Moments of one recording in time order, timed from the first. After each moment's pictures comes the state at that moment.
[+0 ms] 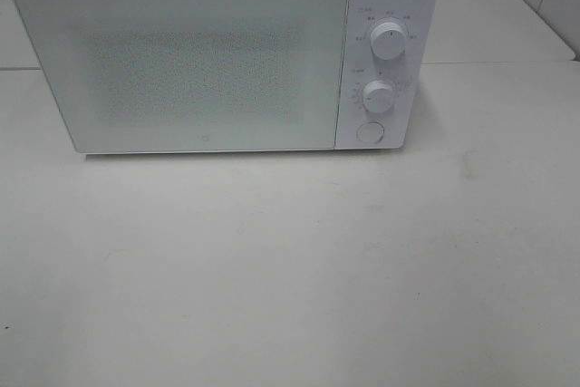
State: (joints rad) left arm 0.04 0.00 -0.50 -0.10 1.04 0.09; right arm 0.24 0.24 -0.69 -0.01 1.06 0.05
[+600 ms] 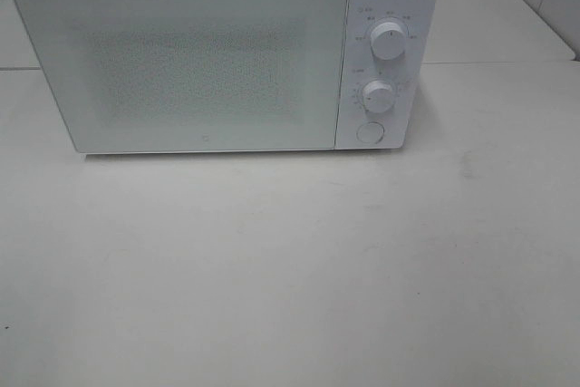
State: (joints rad) left arm 0.04 0.00 -0.50 -0.10 1.04 0.09; right arm 0.18 0.00 -0.51 -0.04 1.04 0.05
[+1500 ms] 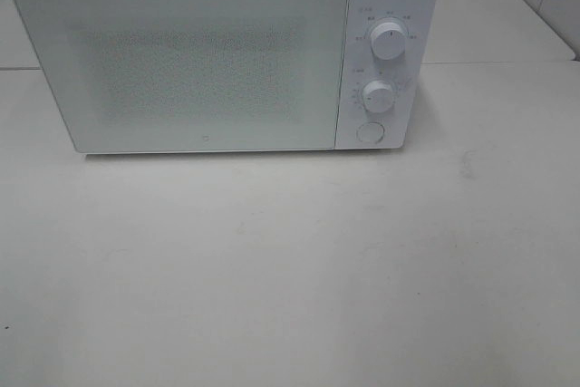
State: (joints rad) left arm 0.04 0.00 -0.50 -0.10 1.04 0.09; right arm 0.18 0.23 -0.50 -0.02 0.65 0.05
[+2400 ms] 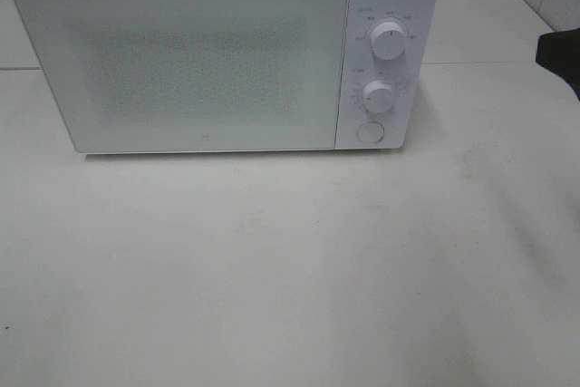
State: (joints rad) left arm 0.04 0.00 -0.50 -0.10 1.04 0.09; right arm 0.18 0.85 -0.49 -0.02 0.03 0.05
